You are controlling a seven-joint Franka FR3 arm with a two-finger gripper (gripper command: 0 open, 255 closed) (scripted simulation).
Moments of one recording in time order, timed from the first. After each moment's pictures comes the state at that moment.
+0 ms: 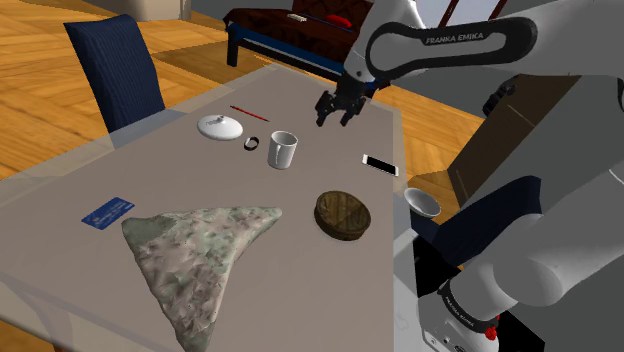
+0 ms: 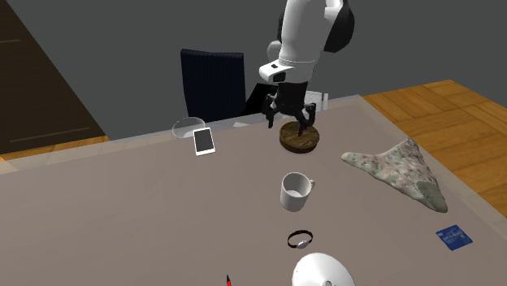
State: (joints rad) arm 0.02 -0.12 0.09 -2.12 -0.01 2.16 0.27
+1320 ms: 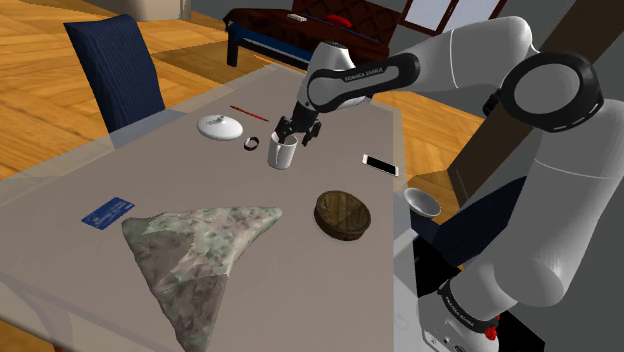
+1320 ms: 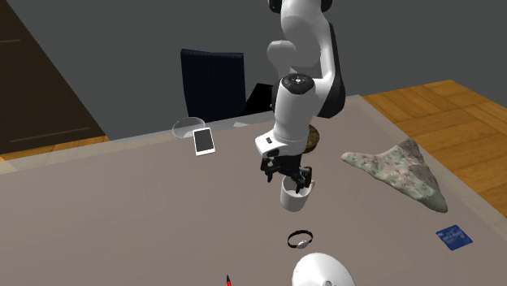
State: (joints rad) arm 0.04 0.35 0.09 -1.85 -0.01 2.33 0.34
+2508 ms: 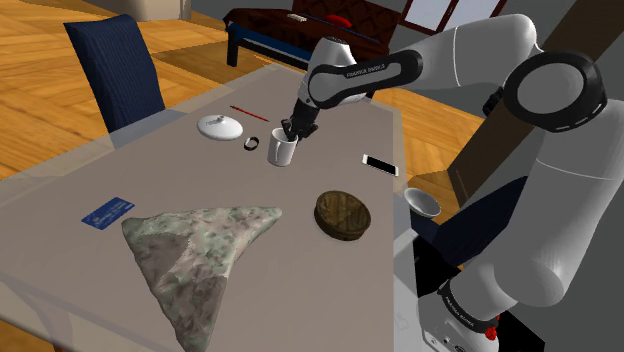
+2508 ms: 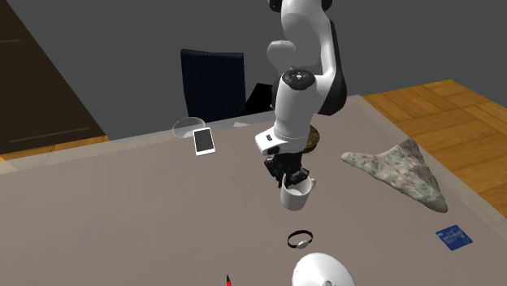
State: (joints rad) arm 0.04 0.34 0.09 -1.84 -0.01 2.31 0.34
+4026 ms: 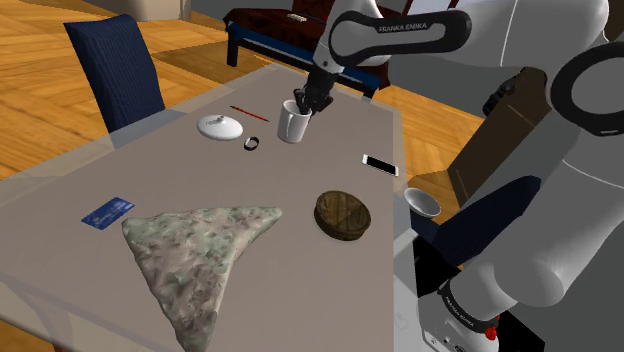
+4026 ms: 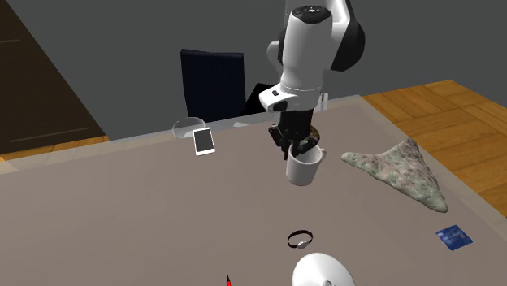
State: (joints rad) arm 0.04 0.16 0.10 -1.80 0.01 2.09 0.34
